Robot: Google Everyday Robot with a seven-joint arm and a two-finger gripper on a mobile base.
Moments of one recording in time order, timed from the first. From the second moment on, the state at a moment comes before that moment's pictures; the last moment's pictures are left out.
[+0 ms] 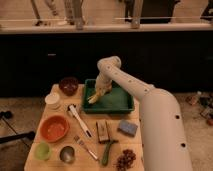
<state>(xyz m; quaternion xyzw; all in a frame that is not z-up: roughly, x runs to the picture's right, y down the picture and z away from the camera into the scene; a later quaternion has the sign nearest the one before) -0.033 0.016 0.944 -0.21 -0.24 -0.39 0.86</state>
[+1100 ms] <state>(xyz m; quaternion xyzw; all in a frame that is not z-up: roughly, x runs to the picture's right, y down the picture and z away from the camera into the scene) -0.177 0.040 0.884 -0.16 -0.34 -0.52 0.77</state>
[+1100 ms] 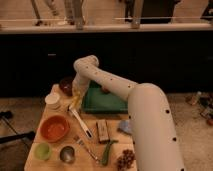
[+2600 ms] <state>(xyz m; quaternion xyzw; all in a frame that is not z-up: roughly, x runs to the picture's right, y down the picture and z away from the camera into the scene) -0.254 0.116 0.849 -0.19 -0.37 -0.57 0.71</state>
